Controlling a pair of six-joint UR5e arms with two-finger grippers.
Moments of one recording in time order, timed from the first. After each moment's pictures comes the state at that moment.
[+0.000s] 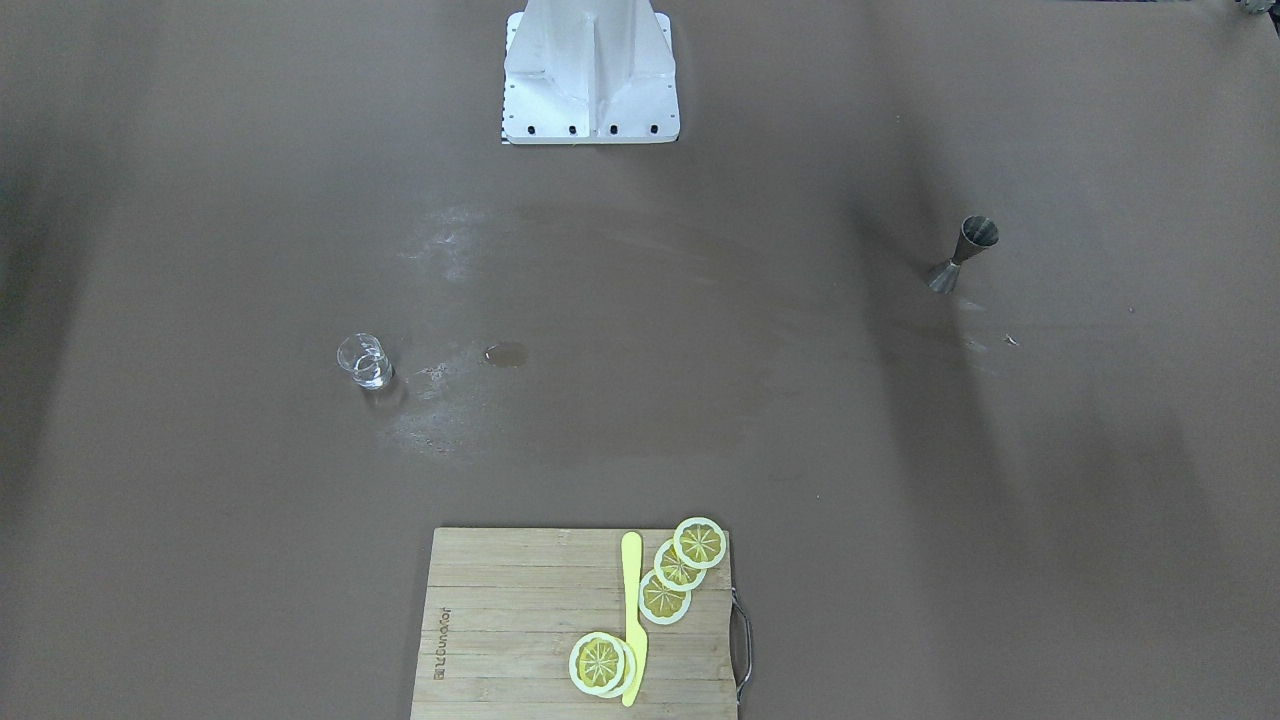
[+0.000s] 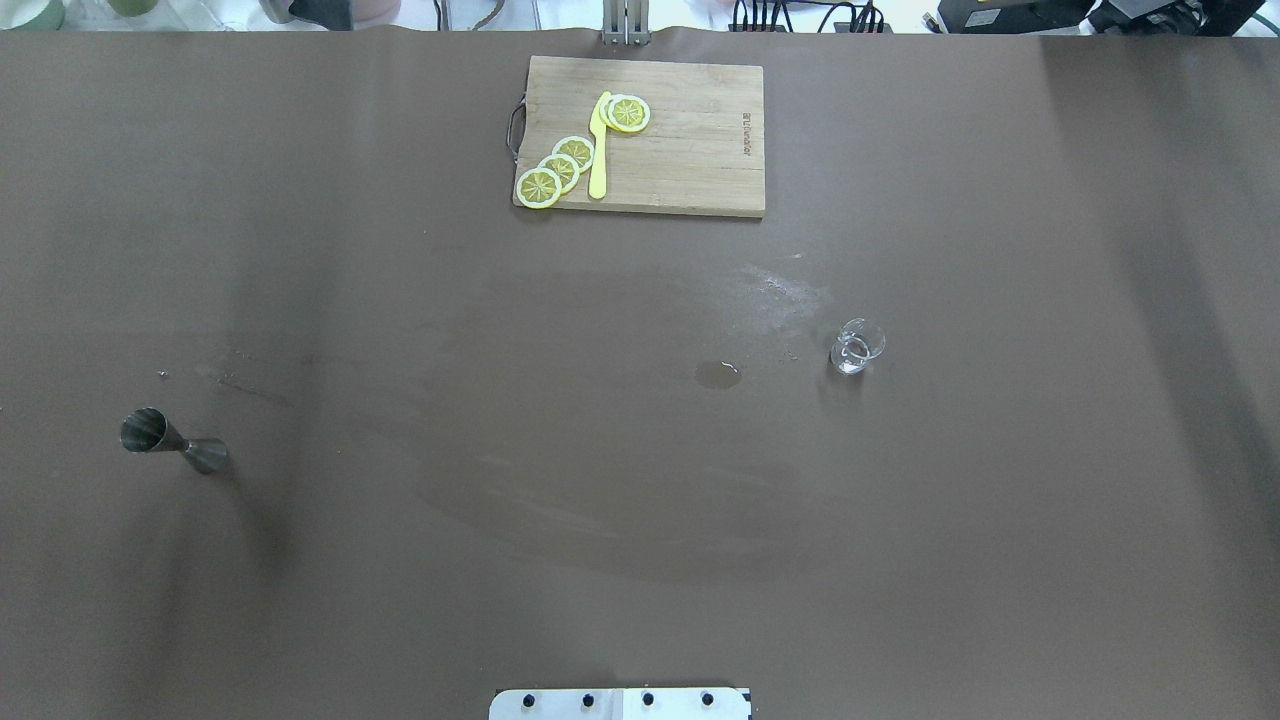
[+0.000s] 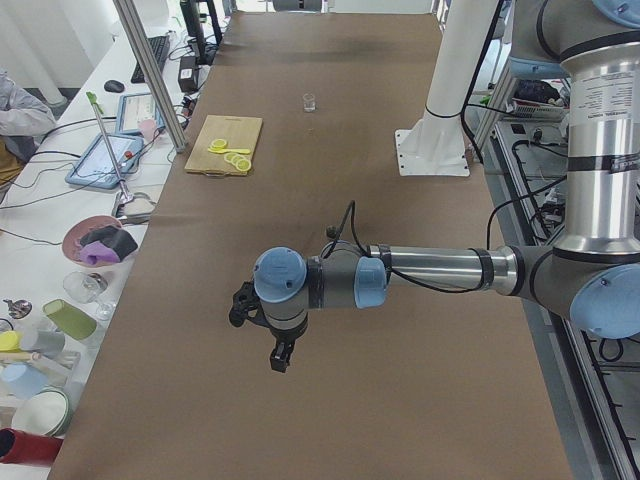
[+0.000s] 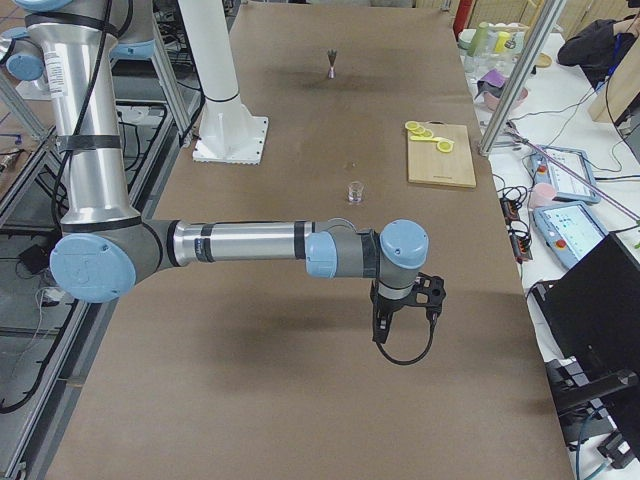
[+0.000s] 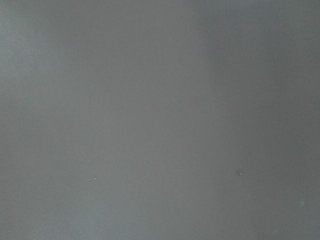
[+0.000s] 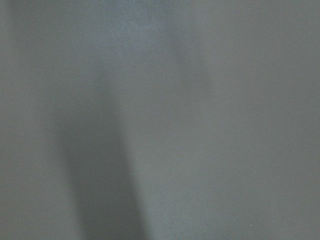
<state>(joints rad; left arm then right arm) -1.65 -1.49 -1.68 -1.49 -2.38 0.33 1.56 -1.49 1.56 -1.59 2.33 0.23</state>
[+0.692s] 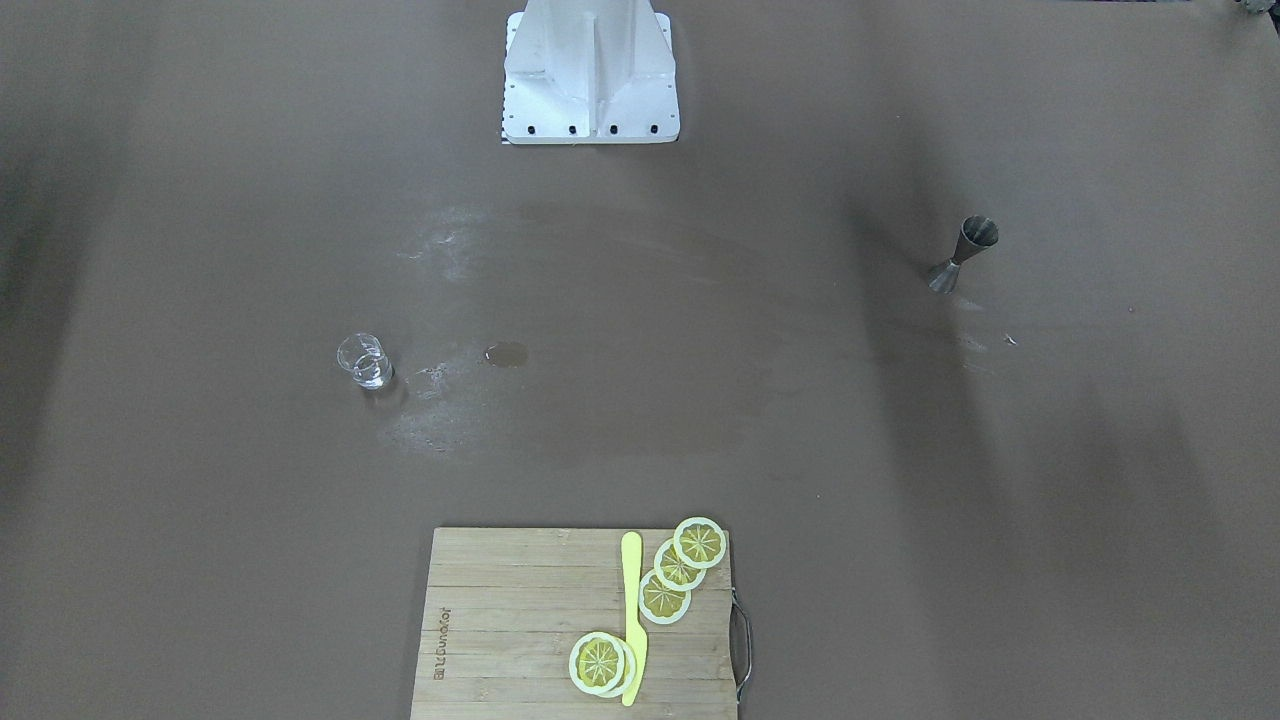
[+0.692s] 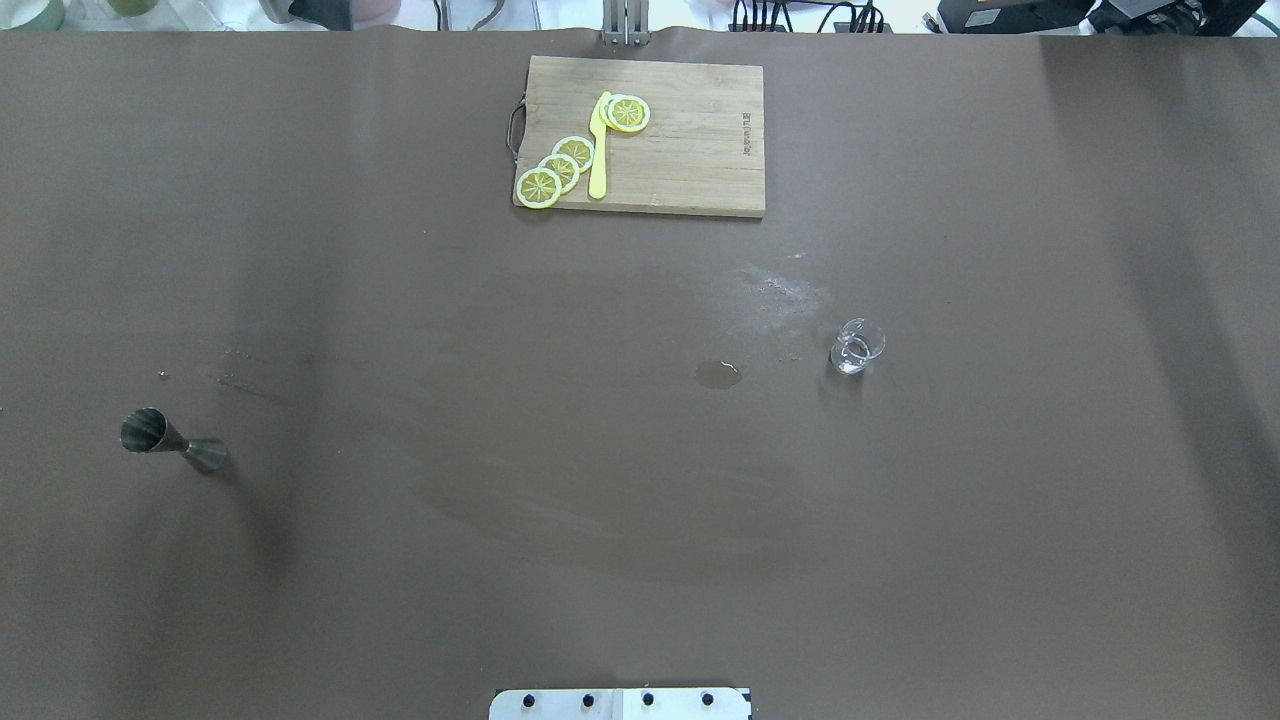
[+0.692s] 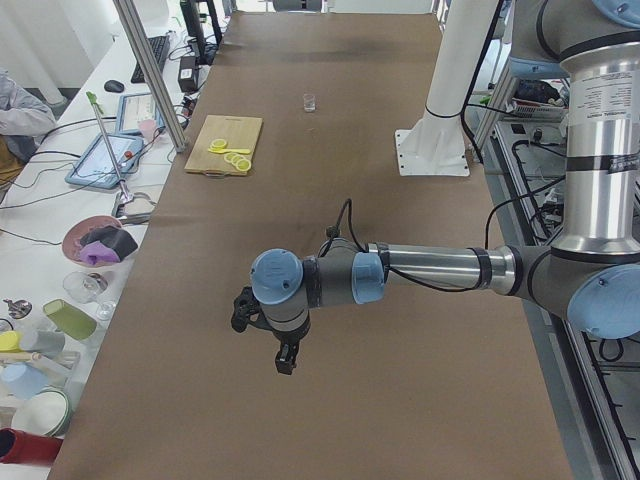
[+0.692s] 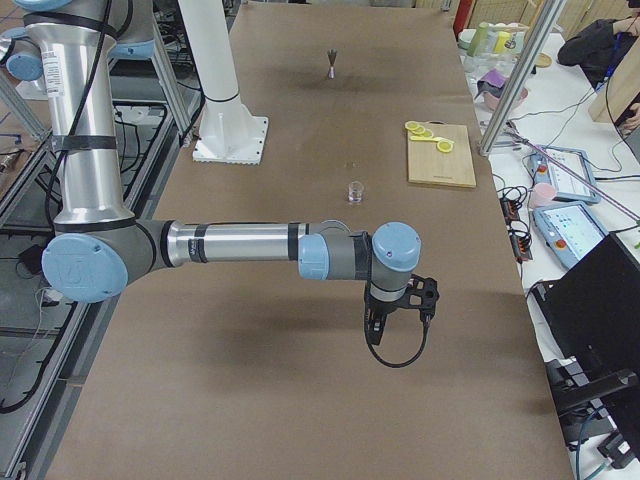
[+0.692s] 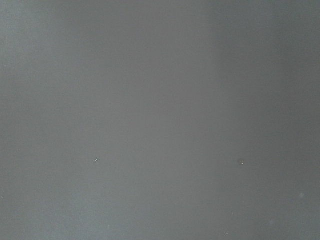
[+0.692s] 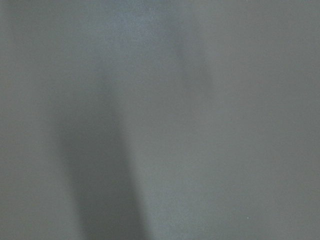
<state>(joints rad) -1.65 -1.50 -1.68 -1.41 -2.37 0.33 1.57 -1.52 1.58 -1.59 2.34 0.22</state>
